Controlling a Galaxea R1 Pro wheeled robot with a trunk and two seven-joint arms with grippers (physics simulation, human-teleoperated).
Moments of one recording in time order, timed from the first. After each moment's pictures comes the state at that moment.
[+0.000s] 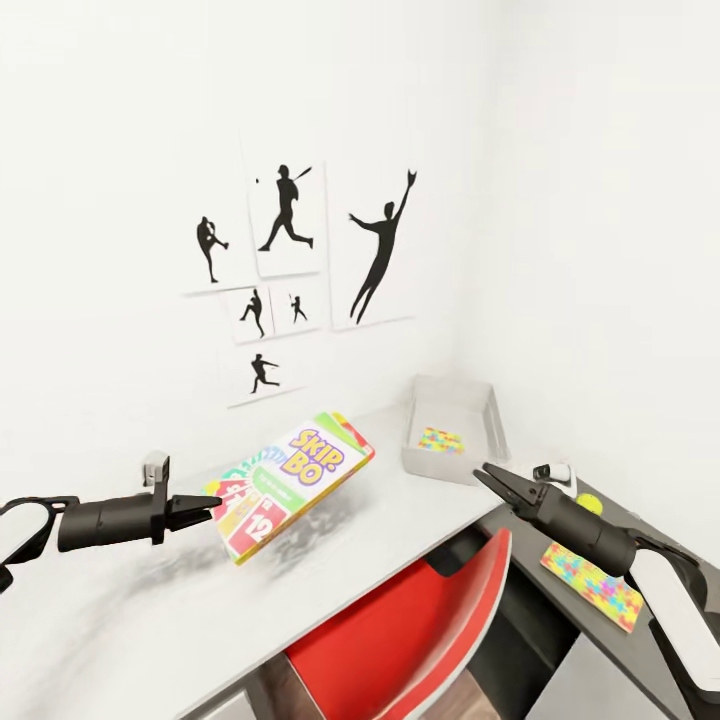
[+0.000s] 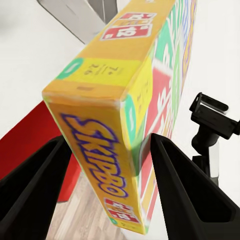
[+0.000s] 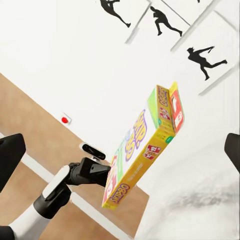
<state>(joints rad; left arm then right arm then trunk) -0.50 0.73 -0.34 -1.34 1.66 1.05 -0.34 -0.30 -0.30 -0.09 -1.50 -1.05 0.80 0.82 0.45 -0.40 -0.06</state>
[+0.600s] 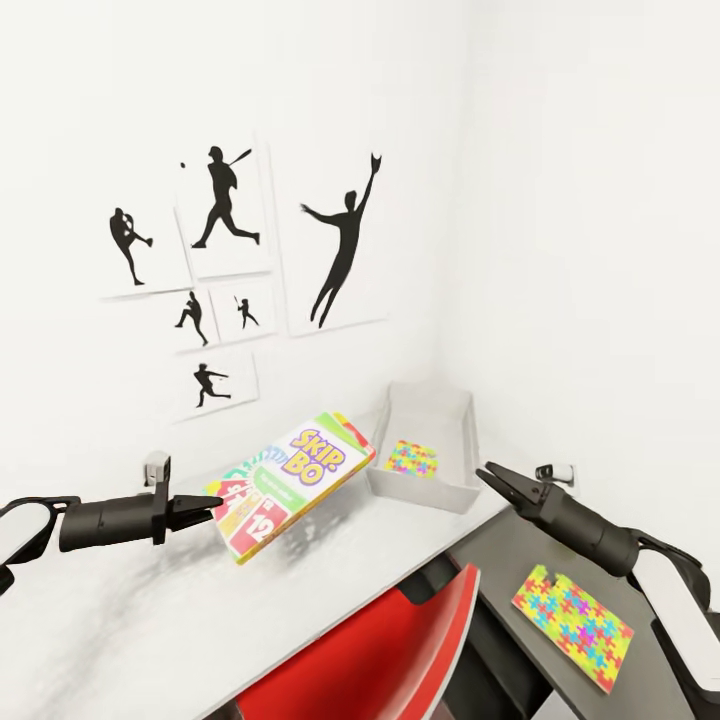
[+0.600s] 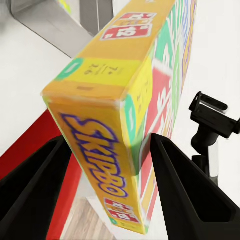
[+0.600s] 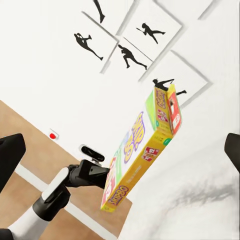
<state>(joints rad) -0.50 0.73 -0.34 -1.34 1.66 1.04 -0.34 -0.30 -0.30 -0.11 -1.50 -1.05 0.80 0.82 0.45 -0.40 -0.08</state>
